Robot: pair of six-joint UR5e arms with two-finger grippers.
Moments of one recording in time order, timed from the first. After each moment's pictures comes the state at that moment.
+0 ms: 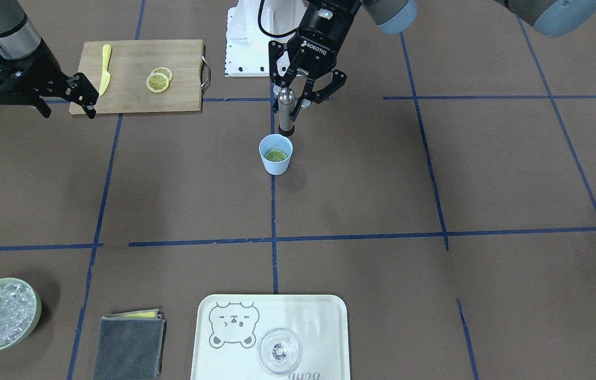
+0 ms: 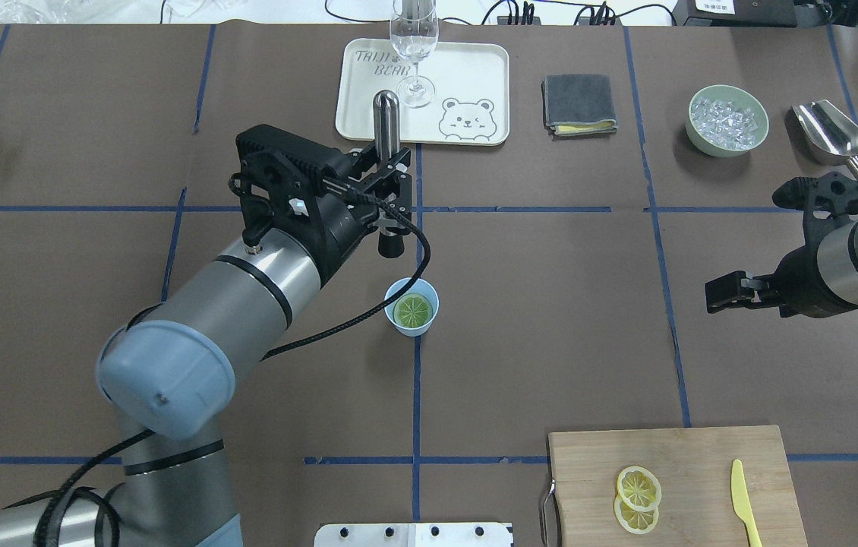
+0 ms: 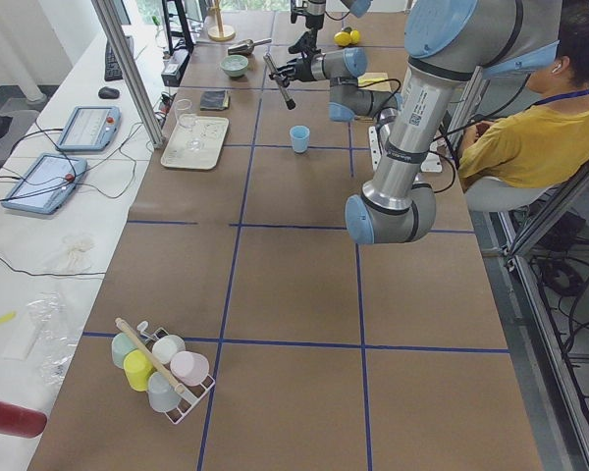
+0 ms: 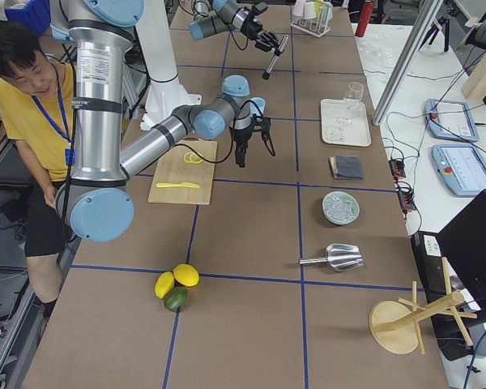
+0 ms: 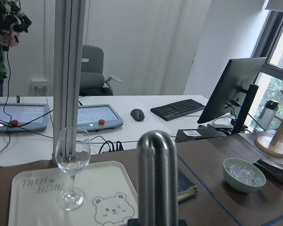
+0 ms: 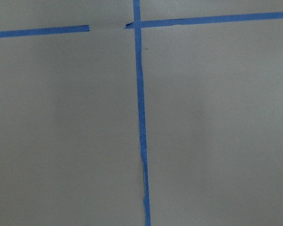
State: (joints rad) left arm -0.32 -2.13 -1.86 -2.41 -0.87 -0.72; right arm 0.76 -1.65 2.22 -1.47 2.01 1.07
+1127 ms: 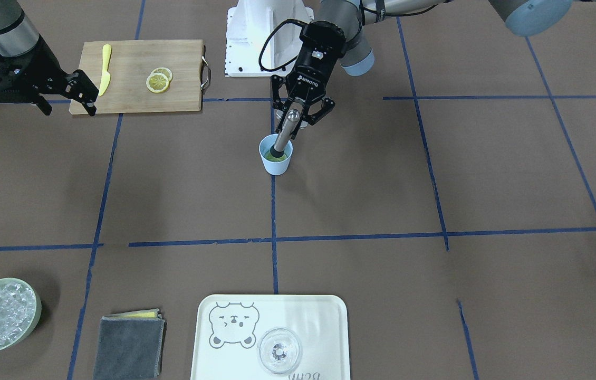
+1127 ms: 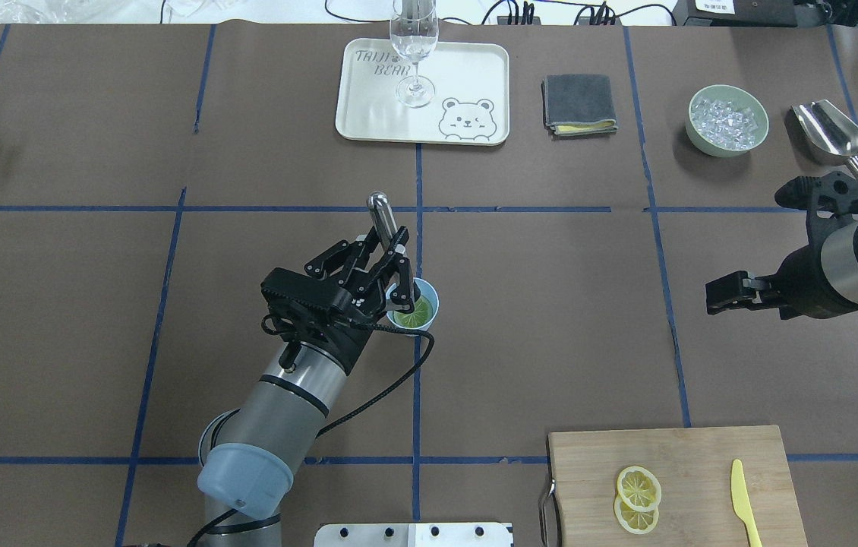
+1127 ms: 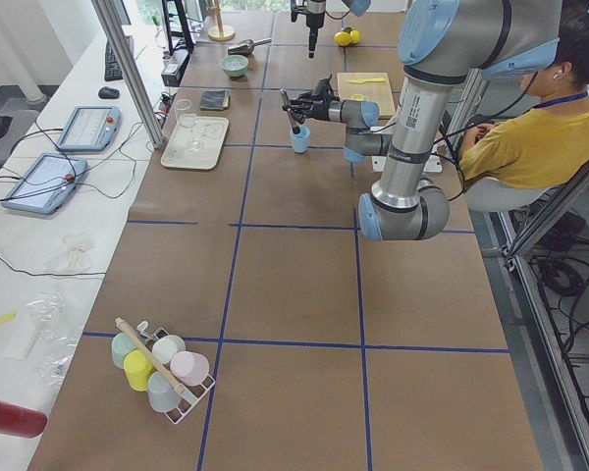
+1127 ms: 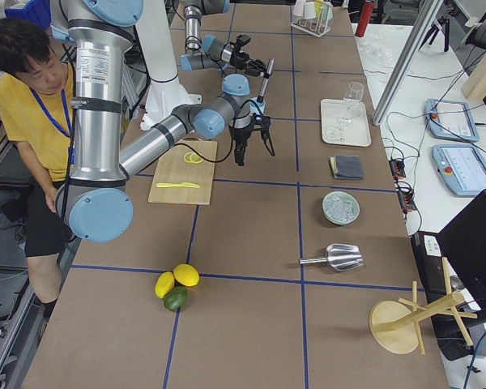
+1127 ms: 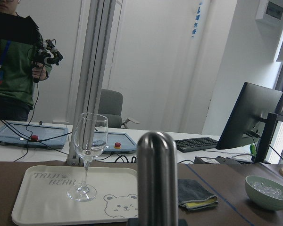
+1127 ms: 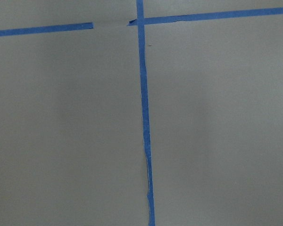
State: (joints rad) left arm -0.17 -2.14 -1.56 -2.86 -0.61 -0.69; right arm 0.77 -1.65 2.23 -1.47 2.03 1.08
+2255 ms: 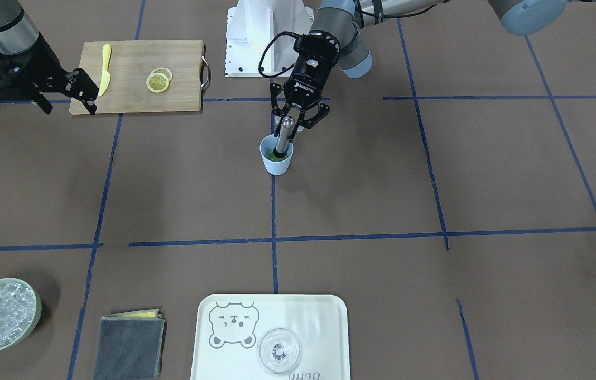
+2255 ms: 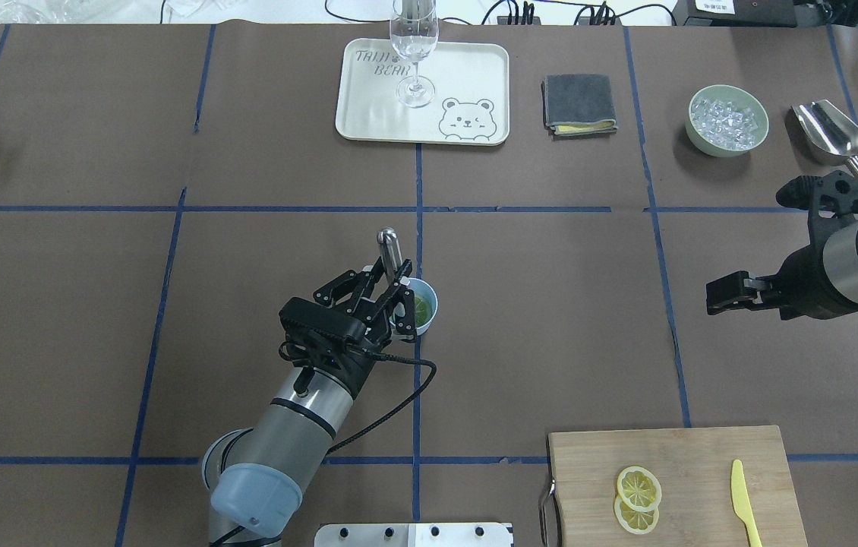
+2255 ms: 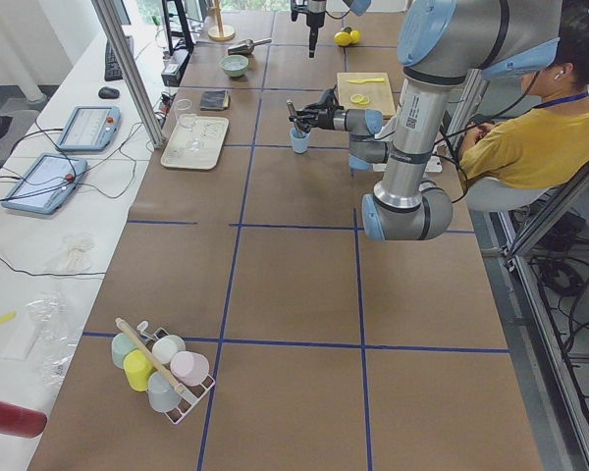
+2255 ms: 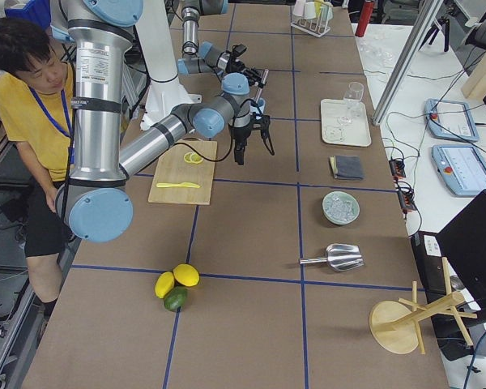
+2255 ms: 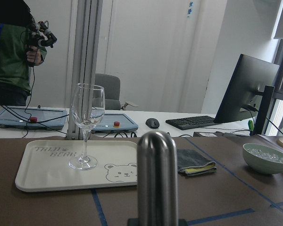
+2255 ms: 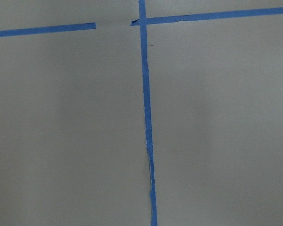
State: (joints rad) left arm -0.13 -2.14 -1.50 -2.86 -0.61 -0.68; right arm 0.77 -1.65 2.24 -1.47 2.03 1.08
